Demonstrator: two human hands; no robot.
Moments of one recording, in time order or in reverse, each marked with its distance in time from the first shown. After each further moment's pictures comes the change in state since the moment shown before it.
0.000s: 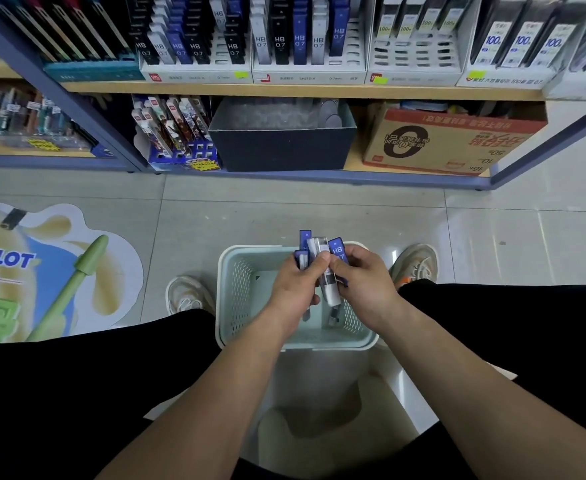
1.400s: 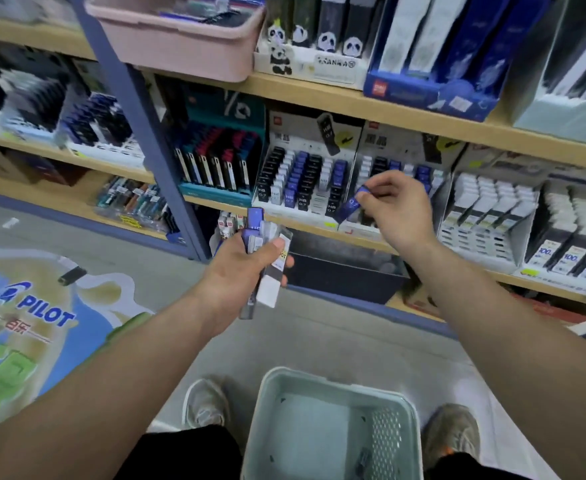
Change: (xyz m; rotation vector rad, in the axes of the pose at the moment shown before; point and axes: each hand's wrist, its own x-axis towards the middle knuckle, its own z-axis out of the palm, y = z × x) left_hand -0.014 0.216 -0.171 -0.117 0.082 0.403; right_hand 0.109 -0.254 0.138 -0.612 0.060 -0.785
